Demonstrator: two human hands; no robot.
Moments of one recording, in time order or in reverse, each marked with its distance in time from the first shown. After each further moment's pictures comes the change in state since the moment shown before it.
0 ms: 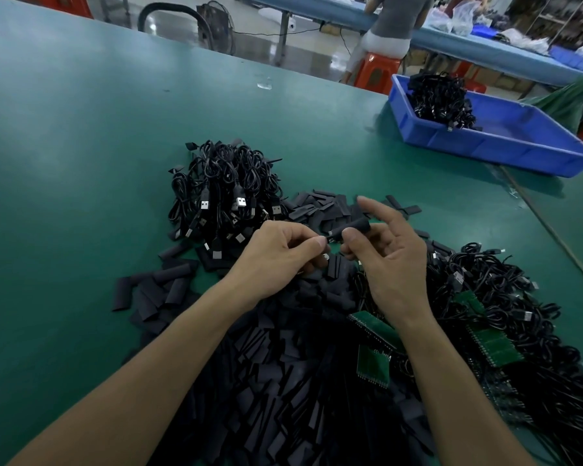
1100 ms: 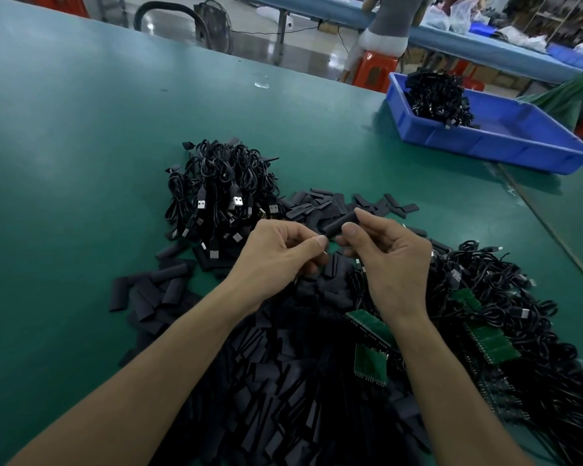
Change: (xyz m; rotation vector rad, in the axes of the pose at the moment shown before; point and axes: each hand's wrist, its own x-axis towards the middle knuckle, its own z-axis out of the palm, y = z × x) left_hand -0.001 -0.001 0.006 -0.100 0.051 0.022; right_hand -0.002 -0.002 0.004 0.026 0.156 0.093
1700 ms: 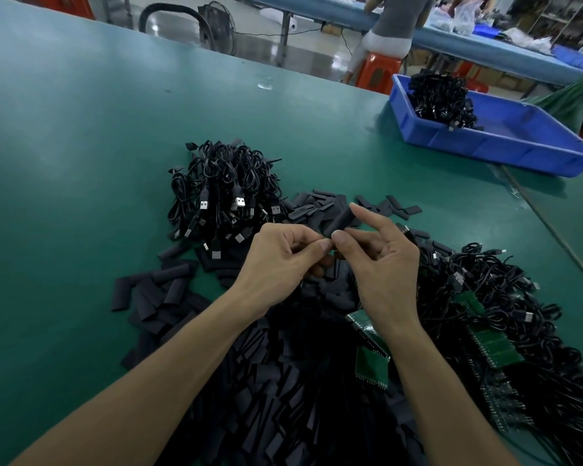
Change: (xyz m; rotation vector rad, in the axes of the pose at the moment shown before) left_hand 0.000 -0.010 0.006 -0.002 0.022 0.130; right_hand -0.008 -0.002 0.009 -0.051 -0.050 -0.010
